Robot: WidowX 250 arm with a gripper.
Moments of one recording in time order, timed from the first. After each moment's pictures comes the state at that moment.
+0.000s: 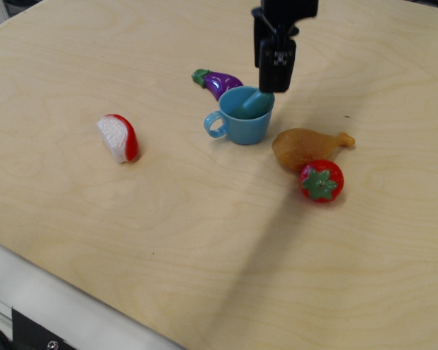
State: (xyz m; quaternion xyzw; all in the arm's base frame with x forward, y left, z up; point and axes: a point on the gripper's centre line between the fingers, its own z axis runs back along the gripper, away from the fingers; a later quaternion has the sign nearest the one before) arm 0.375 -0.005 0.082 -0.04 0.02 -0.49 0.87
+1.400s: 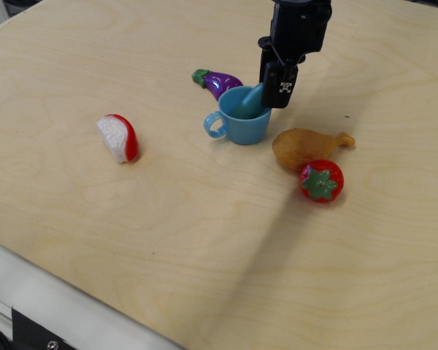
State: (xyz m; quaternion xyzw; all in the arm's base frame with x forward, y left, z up) arm 0.392 -0.004 0.052 0.00 0.04 -0.49 0.87
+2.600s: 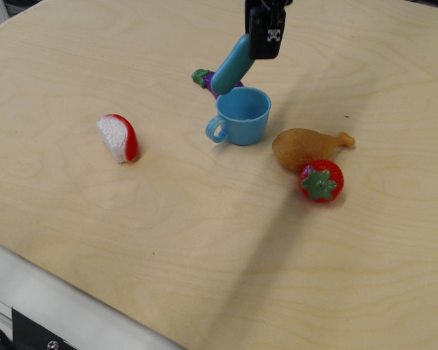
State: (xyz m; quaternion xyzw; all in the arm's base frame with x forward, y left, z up) arm 0.377 0.007 0.119 0.01 -0.02 -0.45 0.89
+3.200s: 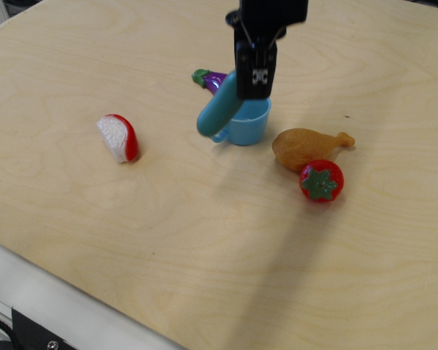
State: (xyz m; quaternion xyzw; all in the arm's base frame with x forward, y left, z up) arm 0.302 -0.024 0.119 0.00 -0.01 -0.49 0.87
